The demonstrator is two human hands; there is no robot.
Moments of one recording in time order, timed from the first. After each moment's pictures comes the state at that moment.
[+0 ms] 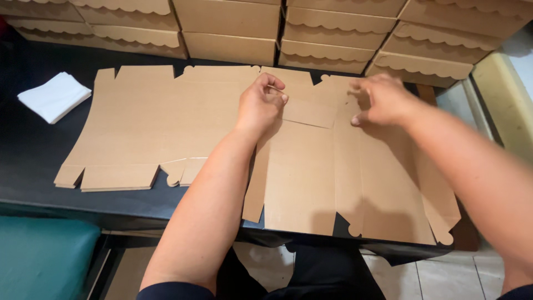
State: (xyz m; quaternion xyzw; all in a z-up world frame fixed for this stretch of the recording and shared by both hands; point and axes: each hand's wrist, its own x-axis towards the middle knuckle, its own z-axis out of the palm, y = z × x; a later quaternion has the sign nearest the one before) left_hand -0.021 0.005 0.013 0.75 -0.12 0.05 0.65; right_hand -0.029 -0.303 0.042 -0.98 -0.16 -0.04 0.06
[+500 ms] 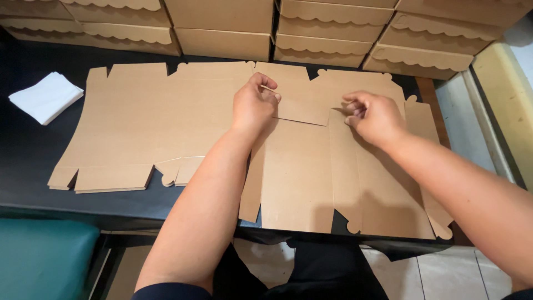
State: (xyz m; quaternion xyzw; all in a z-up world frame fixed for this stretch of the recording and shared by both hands) left_hand -0.027 0.002 0.018 0.80 -0.07 0.05 0.59; right_hand -0.082 -0.278 0.004 -0.93 -0.07 -0.12 0.33
